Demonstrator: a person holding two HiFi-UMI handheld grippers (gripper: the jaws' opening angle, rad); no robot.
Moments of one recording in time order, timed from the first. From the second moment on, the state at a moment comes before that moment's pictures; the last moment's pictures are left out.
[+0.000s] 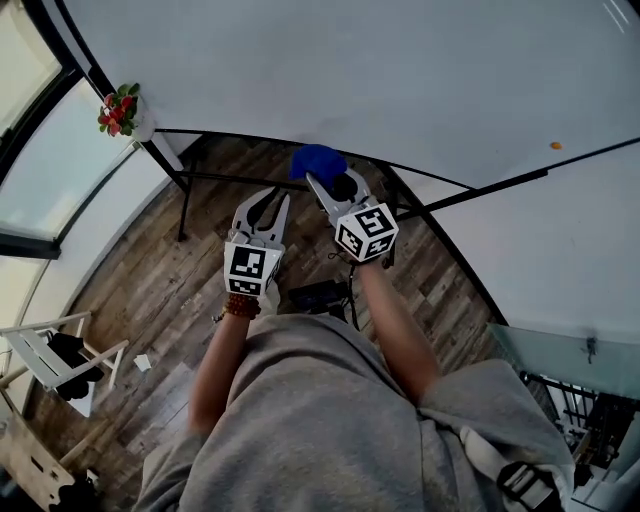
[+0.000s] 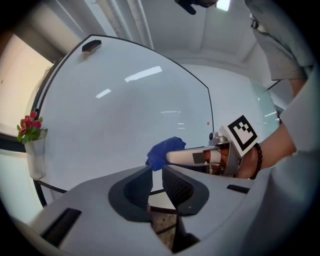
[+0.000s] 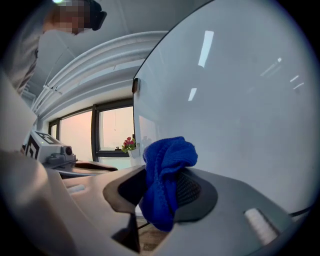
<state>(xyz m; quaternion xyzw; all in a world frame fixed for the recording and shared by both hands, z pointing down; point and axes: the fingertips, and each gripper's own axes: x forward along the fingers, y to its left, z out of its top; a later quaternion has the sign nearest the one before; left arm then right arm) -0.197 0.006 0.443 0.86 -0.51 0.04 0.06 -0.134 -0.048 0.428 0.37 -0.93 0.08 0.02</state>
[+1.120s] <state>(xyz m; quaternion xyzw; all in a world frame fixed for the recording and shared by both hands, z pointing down) 0.086 0.272 0.420 0.93 -0.36 0.03 -0.05 0.166 0.293 0.441 0.63 -0.77 0.03 0.00</state>
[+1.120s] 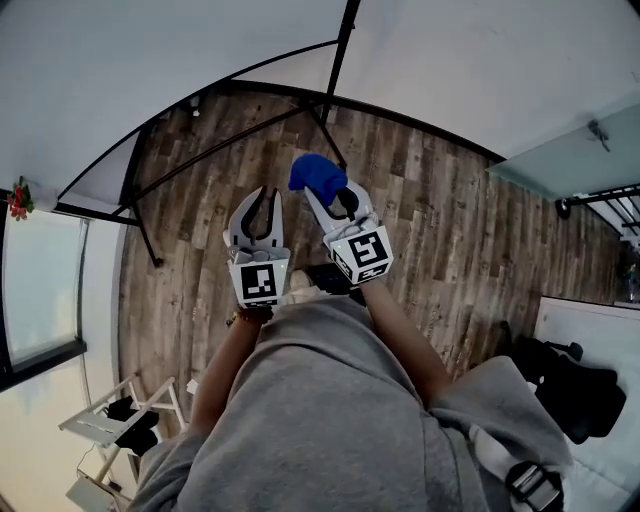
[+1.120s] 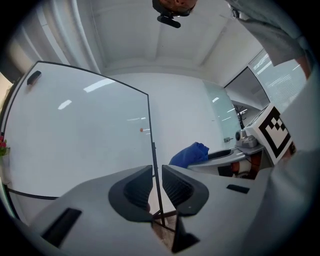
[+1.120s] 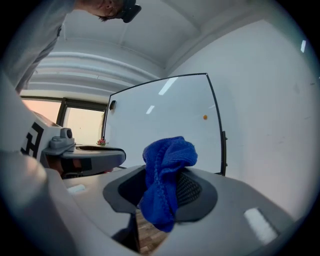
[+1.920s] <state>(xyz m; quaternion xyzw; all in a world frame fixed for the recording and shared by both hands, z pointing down) 0.247 0.307 0.386 0.98 -0.20 0.03 -0.05 0.286 0.361 0.379 0.76 -0.64 -0.07 0.05</state>
